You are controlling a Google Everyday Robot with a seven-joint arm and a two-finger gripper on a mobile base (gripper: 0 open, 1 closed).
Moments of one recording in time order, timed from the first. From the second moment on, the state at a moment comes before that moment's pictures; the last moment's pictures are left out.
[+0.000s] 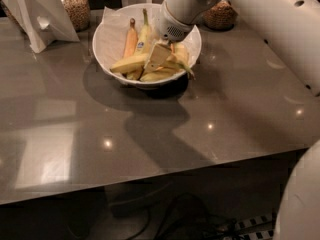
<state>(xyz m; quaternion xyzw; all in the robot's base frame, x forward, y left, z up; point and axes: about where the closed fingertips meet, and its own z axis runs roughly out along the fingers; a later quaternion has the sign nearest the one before) 0.659 0.005 0.911 -0.66 0.69 0.07 0.28</state>
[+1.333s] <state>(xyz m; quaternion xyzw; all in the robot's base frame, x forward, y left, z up) 0.656 -0.008 0.899 -0.66 0.71 0.07 0.25</state>
